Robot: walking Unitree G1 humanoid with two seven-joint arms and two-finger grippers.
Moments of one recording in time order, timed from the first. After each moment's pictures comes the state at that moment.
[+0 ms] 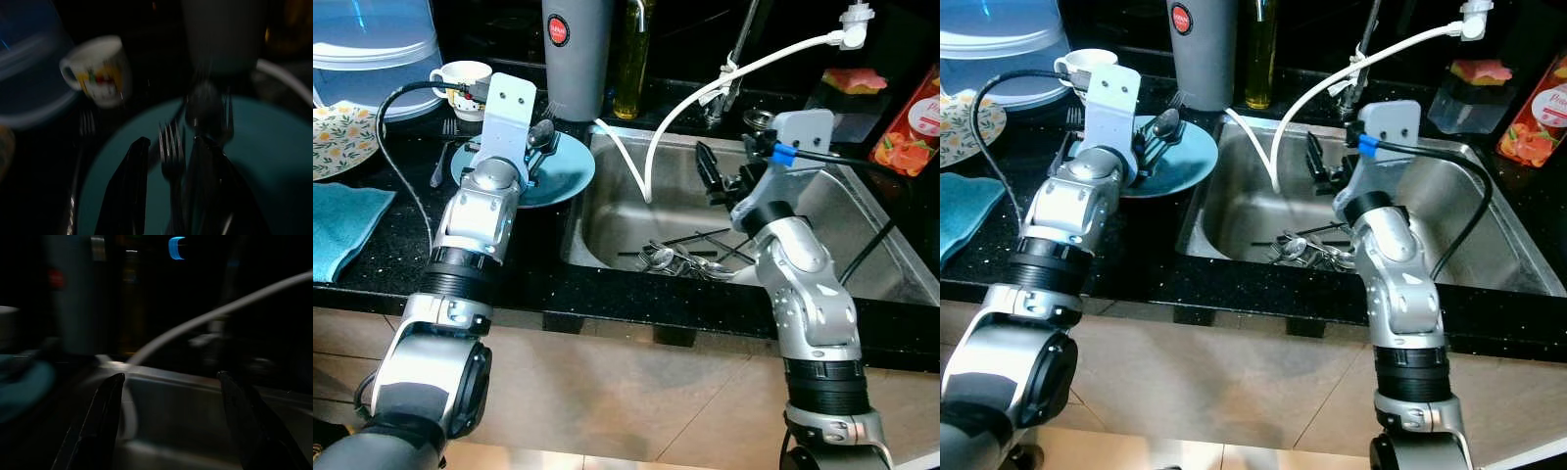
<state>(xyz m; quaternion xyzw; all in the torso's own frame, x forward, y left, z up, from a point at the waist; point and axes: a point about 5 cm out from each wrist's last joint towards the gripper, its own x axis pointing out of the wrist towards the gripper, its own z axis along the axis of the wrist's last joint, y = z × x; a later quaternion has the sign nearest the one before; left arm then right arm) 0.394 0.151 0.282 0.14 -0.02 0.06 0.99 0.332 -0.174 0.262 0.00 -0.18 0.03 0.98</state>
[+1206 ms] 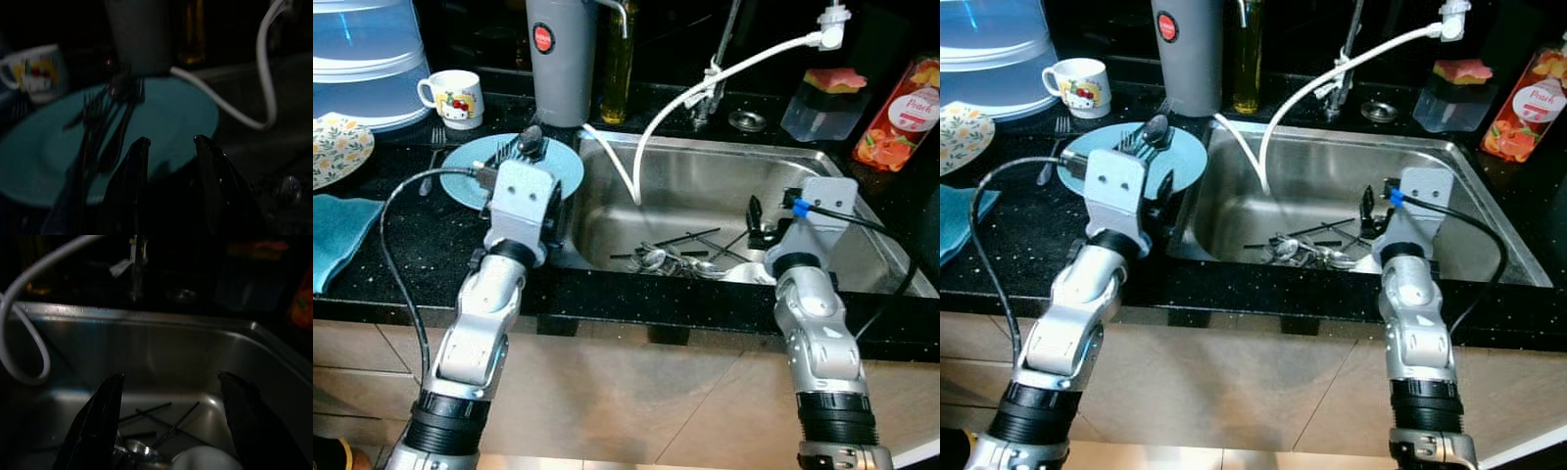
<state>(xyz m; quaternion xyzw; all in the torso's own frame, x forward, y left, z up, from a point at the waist) 0.318 0.138 0.195 0.09 -0.11 -0.05 0.99 0.329 -0.201 0.183 -0.02 -0.09 -0.08 0.99</state>
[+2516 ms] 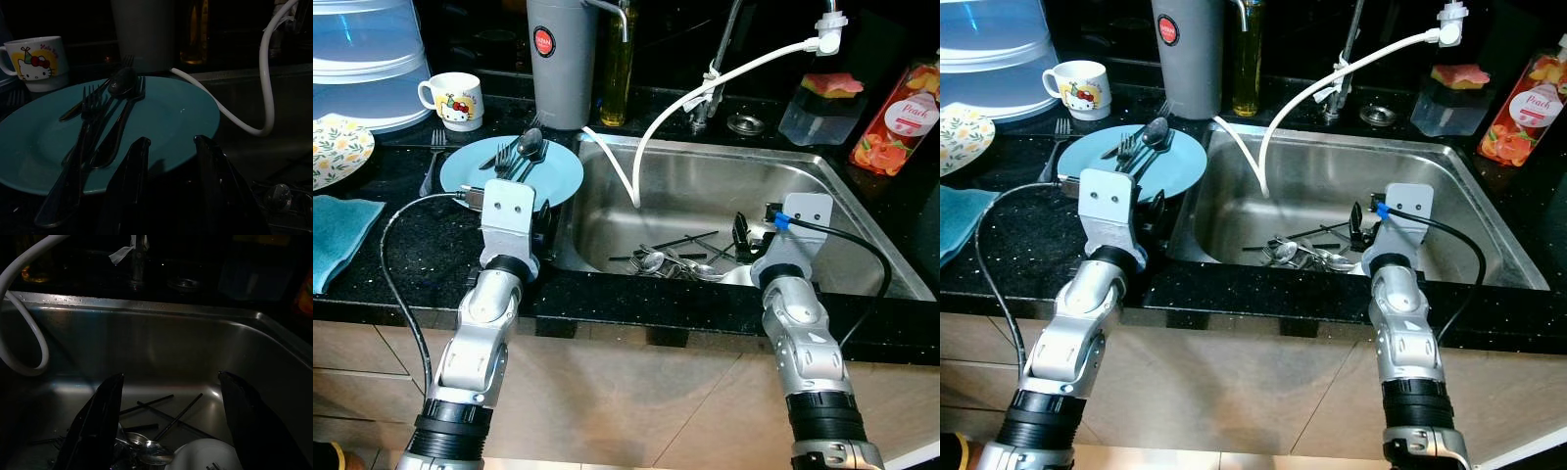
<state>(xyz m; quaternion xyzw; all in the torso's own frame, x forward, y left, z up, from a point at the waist) 0.319 0.139 0.189 0.05 -0.11 -0.04 0.99 0.336 -0.199 0.170 -0.01 -0.07 -0.08 0.99</state>
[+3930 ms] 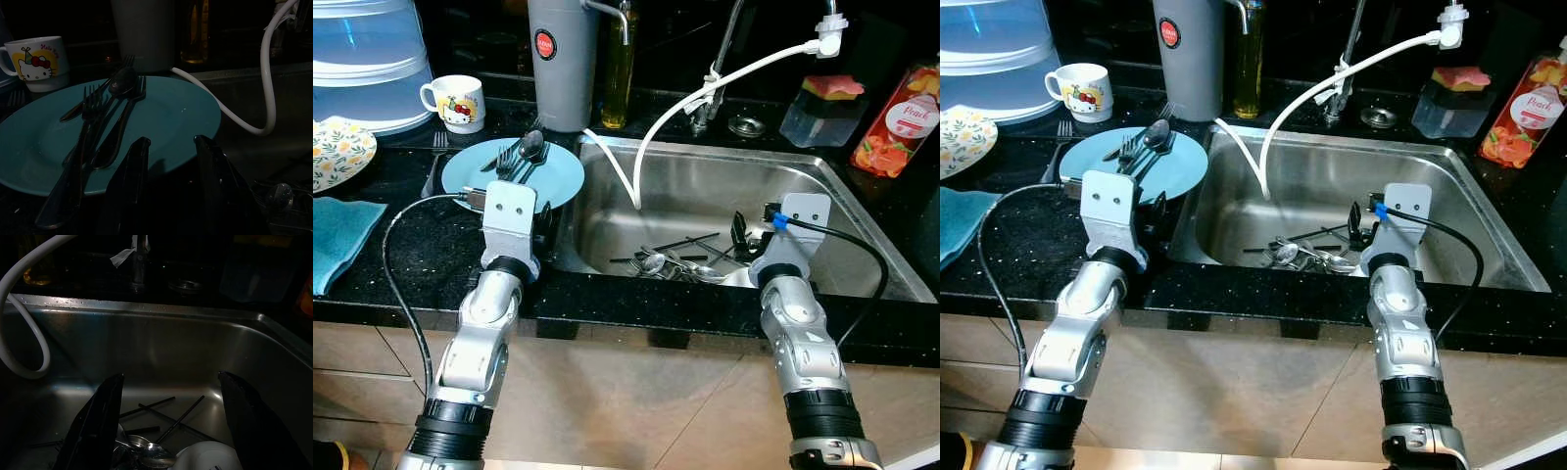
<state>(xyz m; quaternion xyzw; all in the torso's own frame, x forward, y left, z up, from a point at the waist) 0.319 0.141 0.187 0.06 -0.11 -0.04 0.99 0.337 -0.199 0.169 -0.01 -0.08 -0.08 0.99</state>
